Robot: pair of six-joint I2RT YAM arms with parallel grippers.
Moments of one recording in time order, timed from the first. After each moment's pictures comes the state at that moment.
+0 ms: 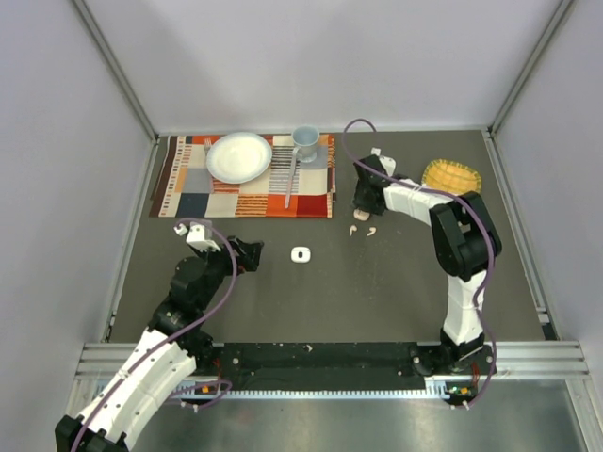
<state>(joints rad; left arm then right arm) -0.44 0.44 0.27 -0.01 -0.10 -0.52 0.45 2.01 1.38 -0.37 0.29 0.63</state>
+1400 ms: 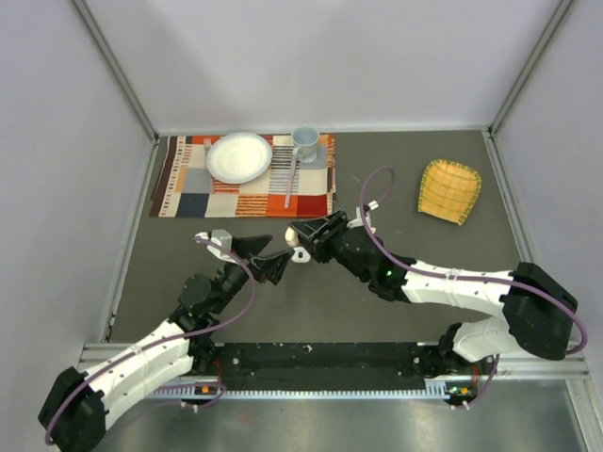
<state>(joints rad) -0.69 0.60 0.11 0.73 0.03 -0.47 1.03 1.34 0.72 0.41 0.34 1.56</state>
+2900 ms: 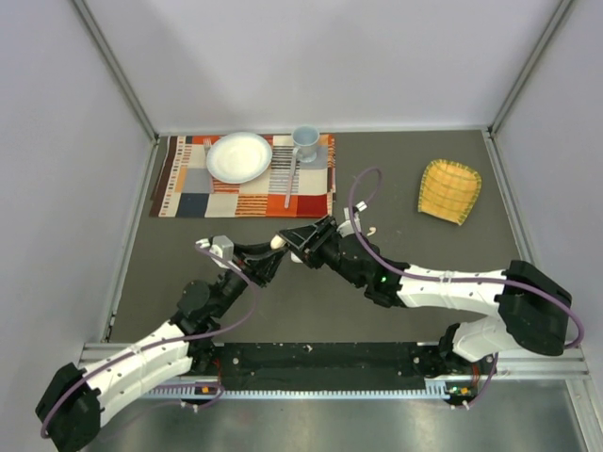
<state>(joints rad) -0.75 0.62 0.08 0.83 -0.04 -0.40 1.11 1.38 0.72 0.53 0.33 1.48</state>
